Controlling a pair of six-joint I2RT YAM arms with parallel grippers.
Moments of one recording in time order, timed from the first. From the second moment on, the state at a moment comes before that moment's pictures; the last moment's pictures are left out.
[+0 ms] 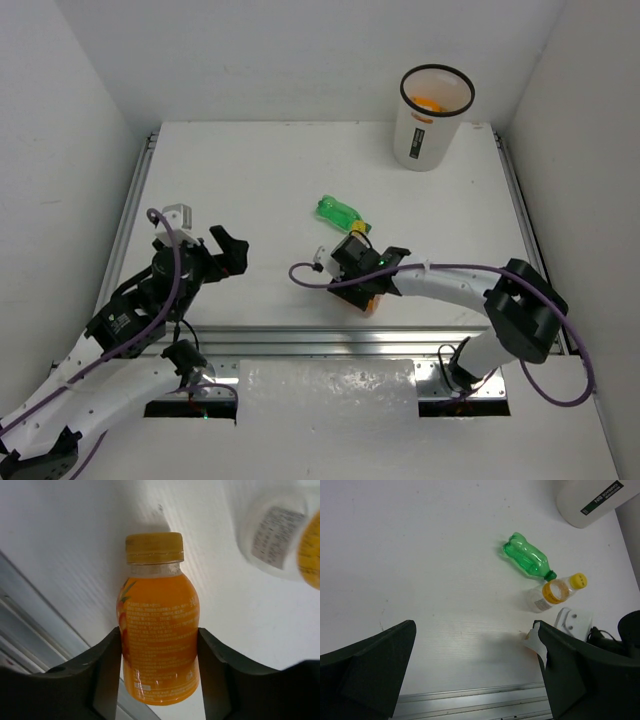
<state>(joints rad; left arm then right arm) -0.71 0.56 0.83 -0.70 -0.54 -0.62 0.85 1.52 0.84 -0.47 0.10 -0.26</state>
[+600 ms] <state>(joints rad) -0.71 0.51 0.82 -0.70 -0.54 -0.62 0.93 1.26 1.09 -0.25 0.12 -0.09</state>
